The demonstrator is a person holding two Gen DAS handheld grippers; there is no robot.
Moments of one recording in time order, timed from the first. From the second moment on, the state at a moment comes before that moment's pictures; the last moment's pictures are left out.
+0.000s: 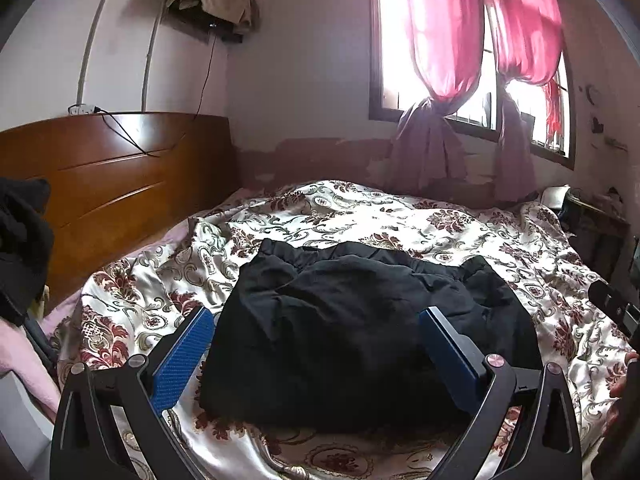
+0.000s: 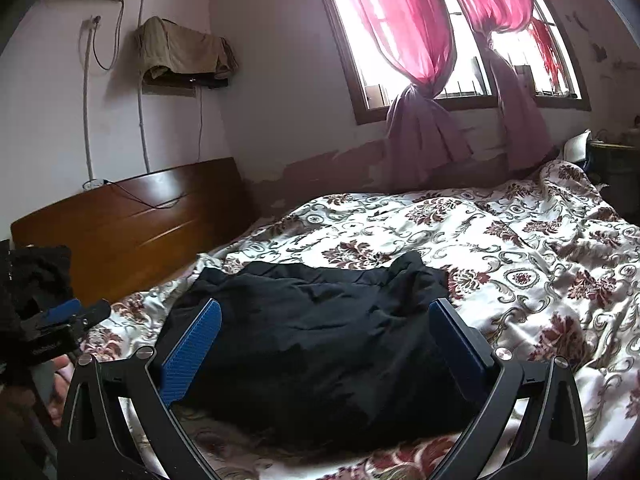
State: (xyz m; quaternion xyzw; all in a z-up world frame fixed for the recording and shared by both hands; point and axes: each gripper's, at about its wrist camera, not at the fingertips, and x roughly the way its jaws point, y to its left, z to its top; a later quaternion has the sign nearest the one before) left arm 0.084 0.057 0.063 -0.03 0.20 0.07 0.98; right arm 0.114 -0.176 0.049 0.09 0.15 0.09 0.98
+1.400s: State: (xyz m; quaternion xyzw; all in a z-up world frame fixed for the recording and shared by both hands) left arm 0.014 0.060 0.001 -0.02 0.22 0.08 0.97; right arm 0.060 -0.134 -0.008 0.04 0.20 0.08 0.98
